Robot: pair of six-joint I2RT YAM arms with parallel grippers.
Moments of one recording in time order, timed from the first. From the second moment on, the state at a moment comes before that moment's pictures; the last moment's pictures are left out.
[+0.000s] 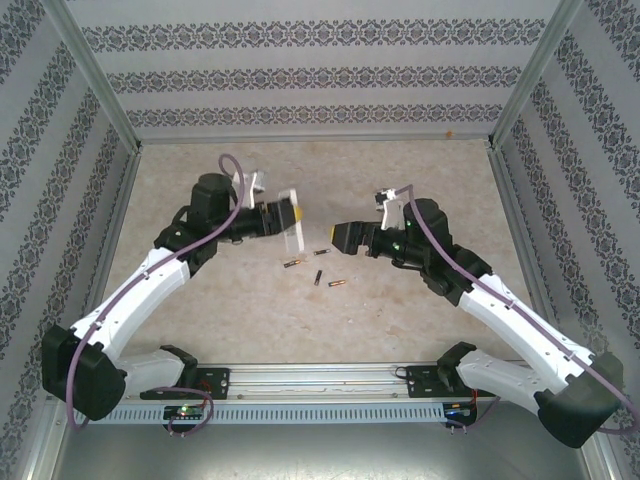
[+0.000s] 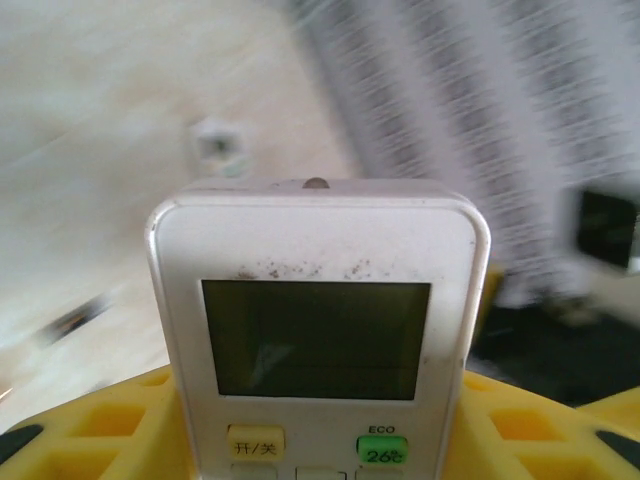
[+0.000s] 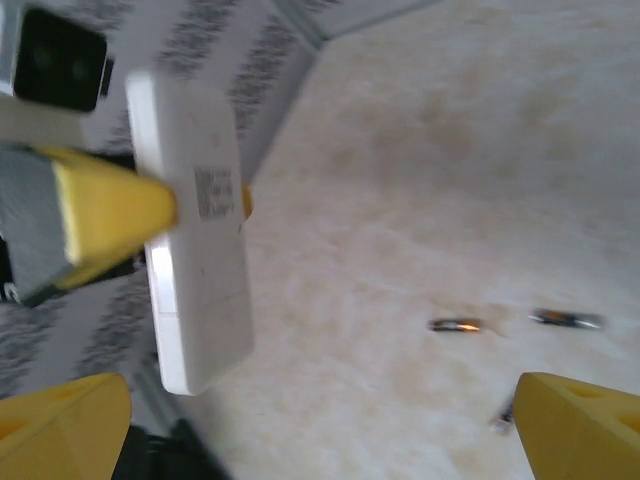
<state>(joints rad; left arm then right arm) -0.40 1.20 1.01 -0.16 0.63 -0.72 0.59 1.01 0.86 -0.21 -0.41 0.68</state>
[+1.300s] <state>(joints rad) -0.42 1.19 1.02 -0.11 0.59 -0.87 0.84 1.32 0.97 -0.12 -0.05 0.23</state>
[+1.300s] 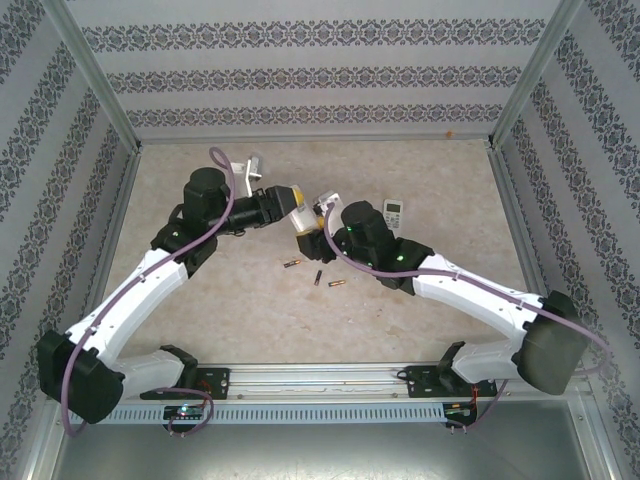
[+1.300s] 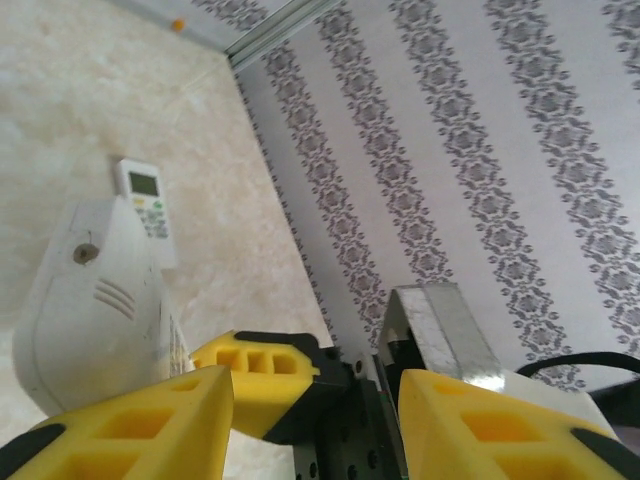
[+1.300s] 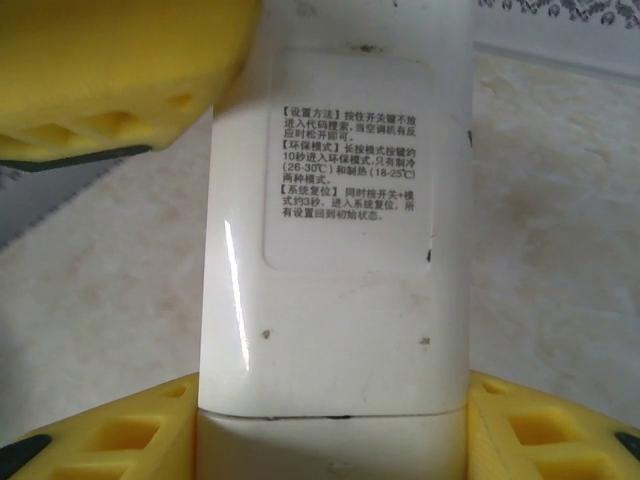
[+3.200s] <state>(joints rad) -0.27 1.06 0.68 0.29 0.51 -1.01 0.76 1.42 0.86 0.35 -0.26 1.23</state>
